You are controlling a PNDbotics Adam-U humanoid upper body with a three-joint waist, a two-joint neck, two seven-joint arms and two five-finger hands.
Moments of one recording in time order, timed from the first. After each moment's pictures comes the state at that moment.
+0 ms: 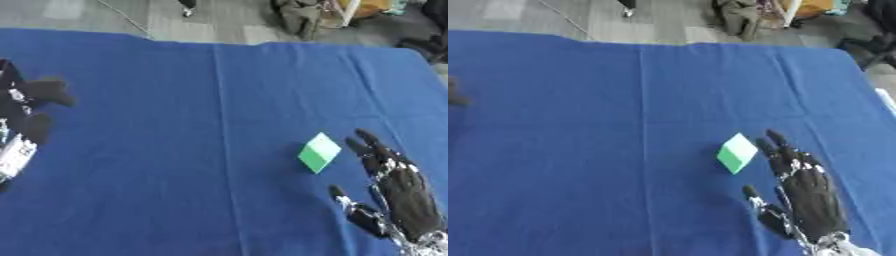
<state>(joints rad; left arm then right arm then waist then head) -0.43 0.58 -0.27 -1.98 0.03 0.06 -0.15 0.14 -0.84 0.29 -1.99 0.81 0.40 -0.71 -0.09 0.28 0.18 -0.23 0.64</state>
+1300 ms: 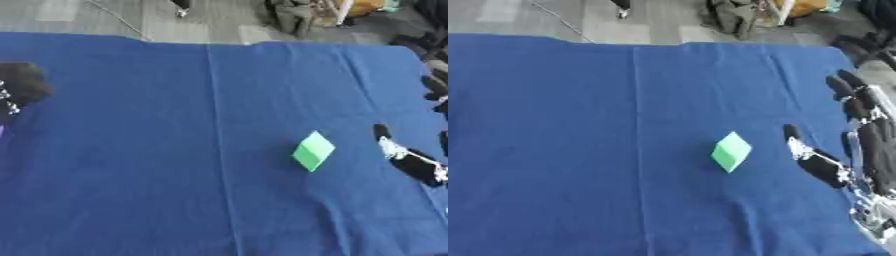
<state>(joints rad) -0.44 0.61 -0.19 -1.98 0.47 0.09 -0.22 0.19 -0.95 0.05 -1.99 0.38 0.15 -0.86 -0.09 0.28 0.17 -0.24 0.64</state>
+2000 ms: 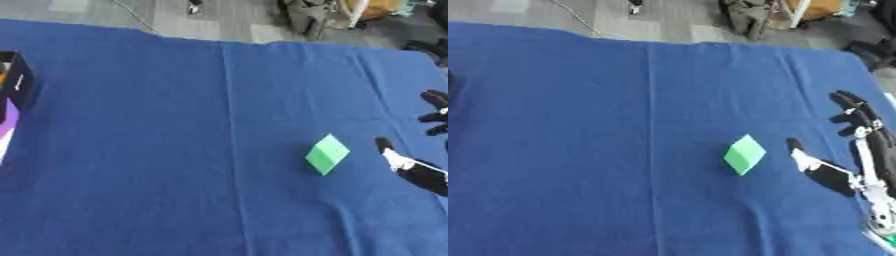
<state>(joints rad) -0.46 0.63 -0.16 -1.98 0.55 -0.05 -0.22 0.30 -0.96 0.01 -1.99 0.16 0.12 -0.76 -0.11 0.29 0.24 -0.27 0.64</state>
